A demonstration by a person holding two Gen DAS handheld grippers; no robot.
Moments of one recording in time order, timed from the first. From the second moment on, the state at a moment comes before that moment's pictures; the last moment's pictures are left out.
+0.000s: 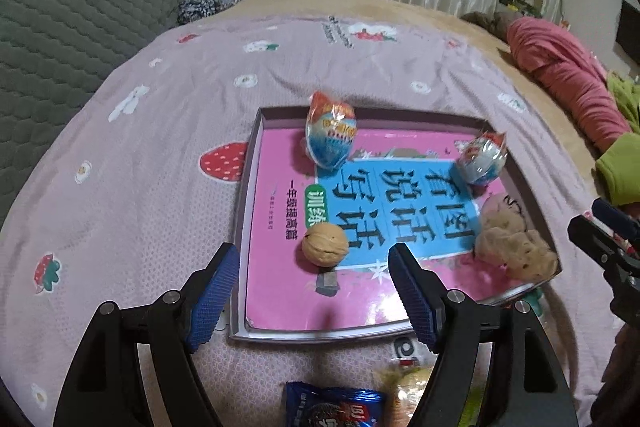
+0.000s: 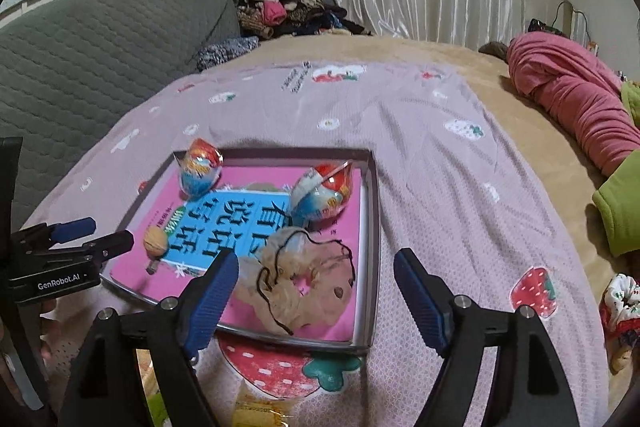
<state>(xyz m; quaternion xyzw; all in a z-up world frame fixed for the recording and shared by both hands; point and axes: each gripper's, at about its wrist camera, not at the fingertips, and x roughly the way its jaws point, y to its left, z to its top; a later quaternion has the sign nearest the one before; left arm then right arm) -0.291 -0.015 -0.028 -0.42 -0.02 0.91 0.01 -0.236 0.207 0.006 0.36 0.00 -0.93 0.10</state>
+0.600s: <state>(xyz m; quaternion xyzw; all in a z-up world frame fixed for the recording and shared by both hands) -0.208 -0.018 0.029 -0.36 0.01 0.93 -0.02 -0.162 0.188 0.079 0.26 0.01 -0.96 0.12</state>
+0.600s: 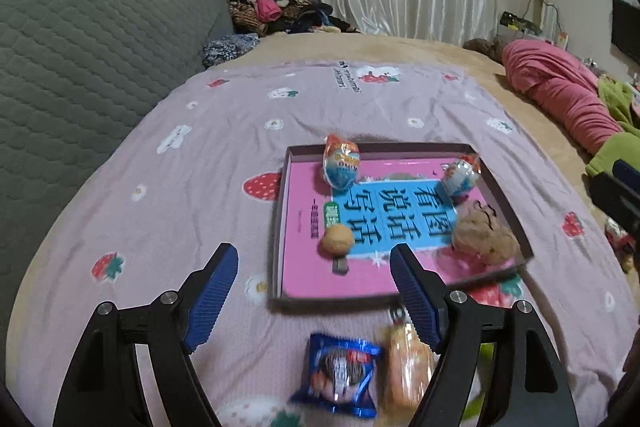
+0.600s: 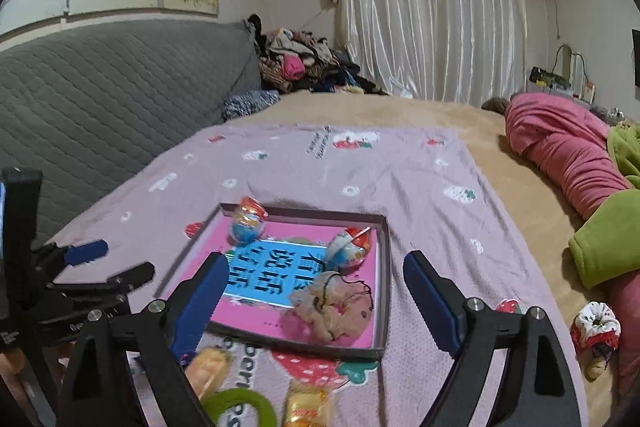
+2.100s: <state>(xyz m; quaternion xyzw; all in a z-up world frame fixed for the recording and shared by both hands) -0.032 -0.029 0.087 -0.36 0.02 0.93 -0.02 0.008 0.186 0.127 0.30 0.06 -0.95 0.09</state>
